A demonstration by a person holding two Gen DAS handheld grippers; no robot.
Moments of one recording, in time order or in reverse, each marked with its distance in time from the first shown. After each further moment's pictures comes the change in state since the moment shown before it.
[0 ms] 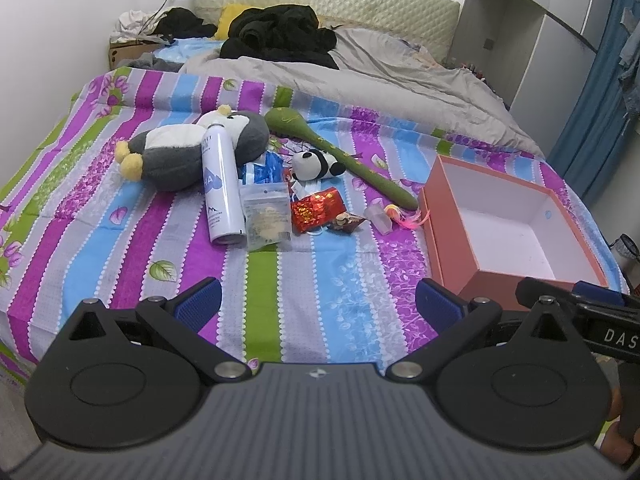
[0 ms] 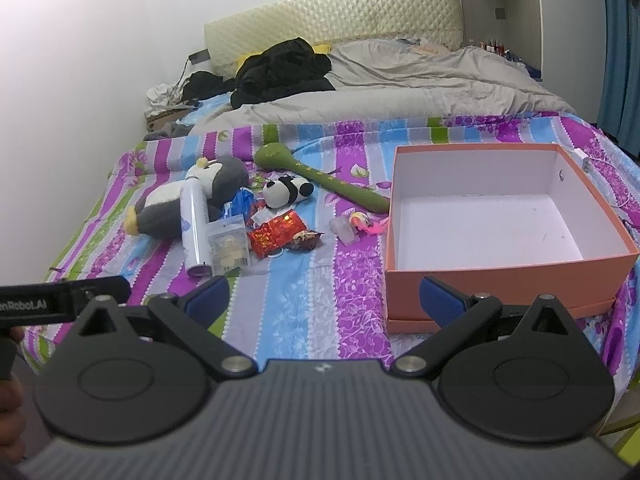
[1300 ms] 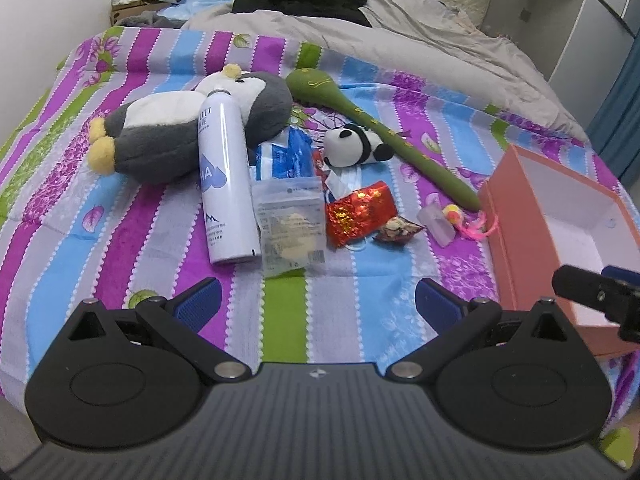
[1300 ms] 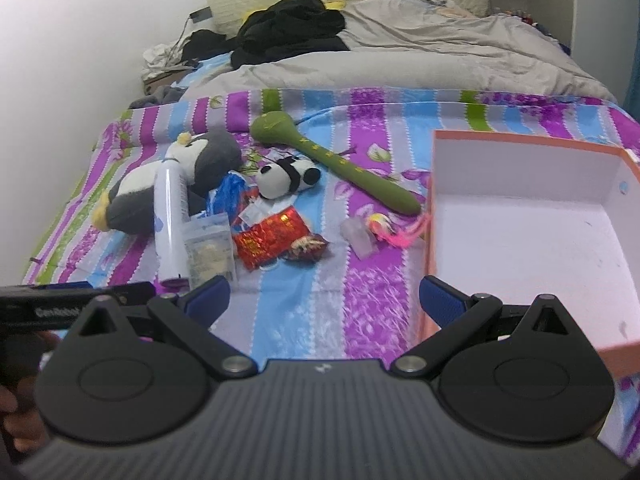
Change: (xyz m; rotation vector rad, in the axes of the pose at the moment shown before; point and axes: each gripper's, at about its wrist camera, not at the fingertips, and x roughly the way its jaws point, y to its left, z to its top) left arm 0.160 0.044 0.057 -0.036 0.132 0.045; right arm 0.132 0.006 0.053 -0.037 0.132 0.034
